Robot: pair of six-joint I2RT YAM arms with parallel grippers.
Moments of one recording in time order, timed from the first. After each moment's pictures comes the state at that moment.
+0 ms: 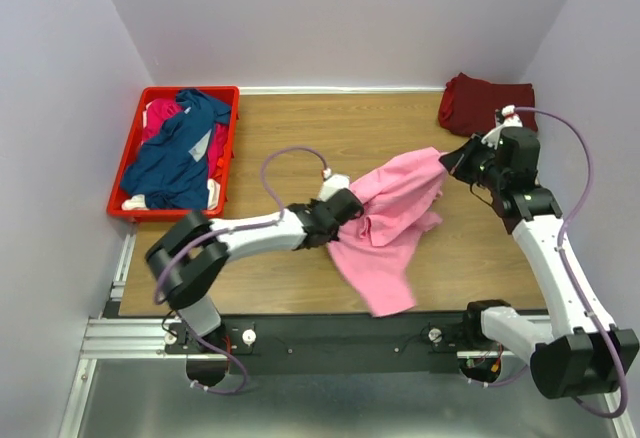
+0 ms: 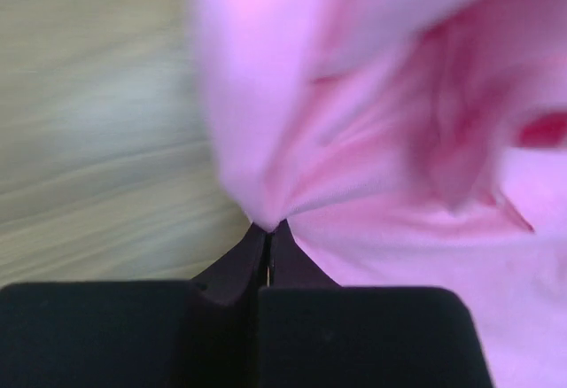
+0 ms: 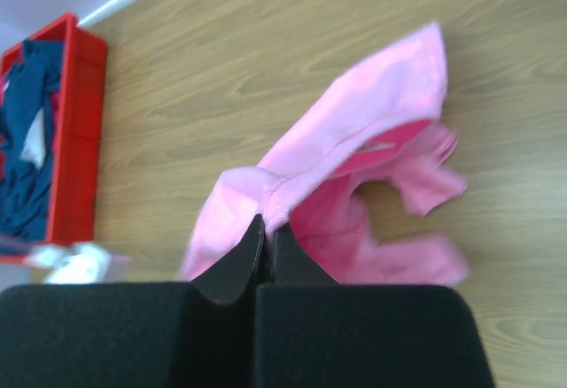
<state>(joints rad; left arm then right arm) -0.99 1.71 1.00 -0.28 -0.37 -0.62 0.07 1.05 0.94 -0.35 -0.22 0.51</state>
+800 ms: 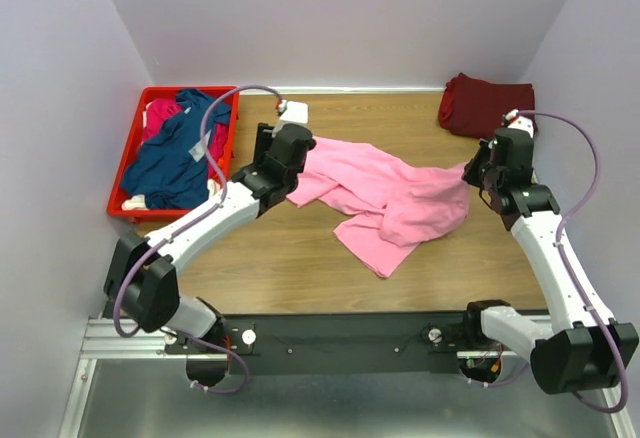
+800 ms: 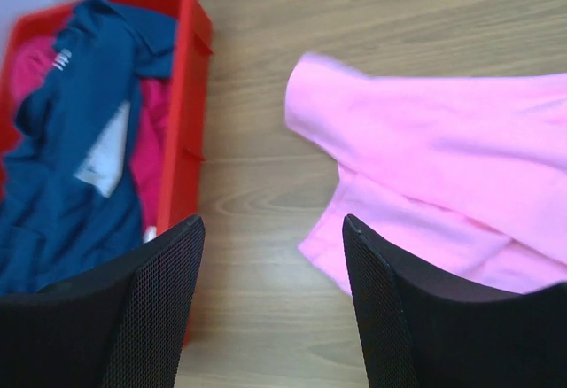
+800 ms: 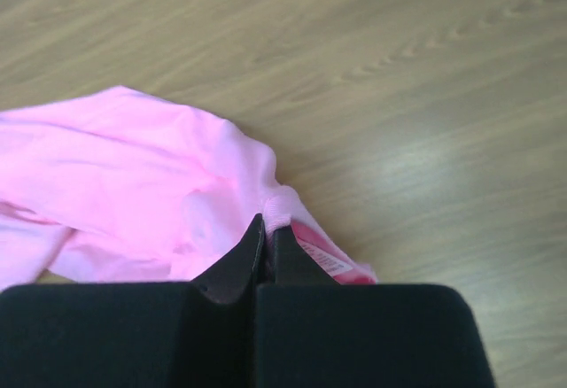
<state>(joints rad) -0.68 1.47 1.18 -0.22 -0.74 -0.07 0.08 1.05 0.99 -0.48 0.15 0.38</state>
